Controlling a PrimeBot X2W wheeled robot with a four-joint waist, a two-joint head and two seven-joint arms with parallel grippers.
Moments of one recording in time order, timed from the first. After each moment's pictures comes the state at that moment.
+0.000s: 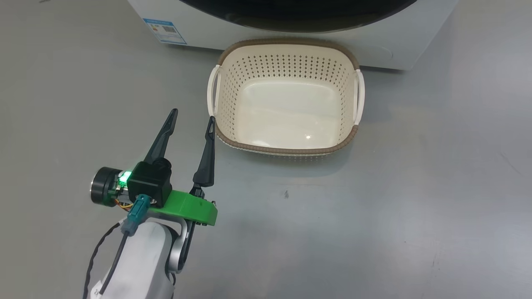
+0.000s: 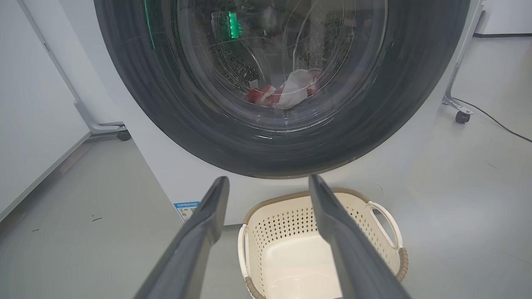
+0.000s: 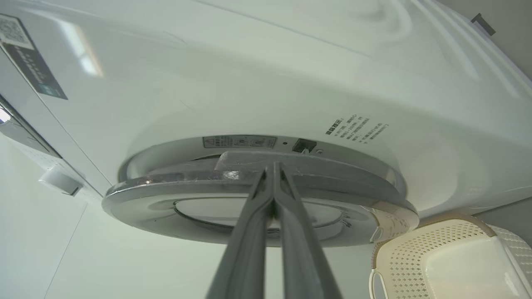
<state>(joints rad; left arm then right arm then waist) -0.36 0.03 -0.39 0.21 -0.29 0.10 -0.25 -0.88 -0.27 -0.12 0.37 1.43 0.01 0.48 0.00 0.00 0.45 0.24</state>
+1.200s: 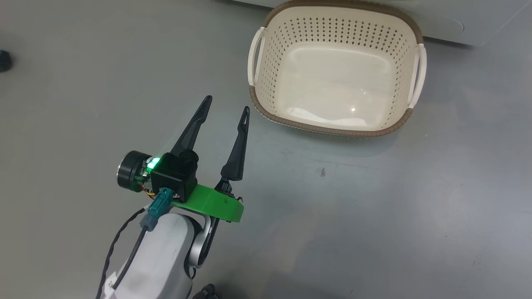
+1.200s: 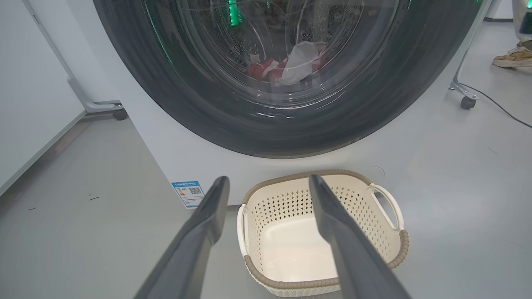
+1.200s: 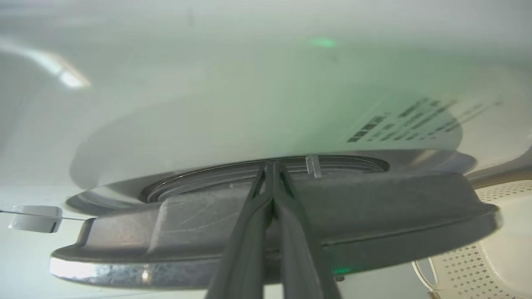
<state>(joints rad) -0.42 0.03 -0.51 0.16 -0.36 0.11 -0.25 -1.18 -0.36 -0.12 0.55 1.50 -0.11 0.67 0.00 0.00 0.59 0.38</state>
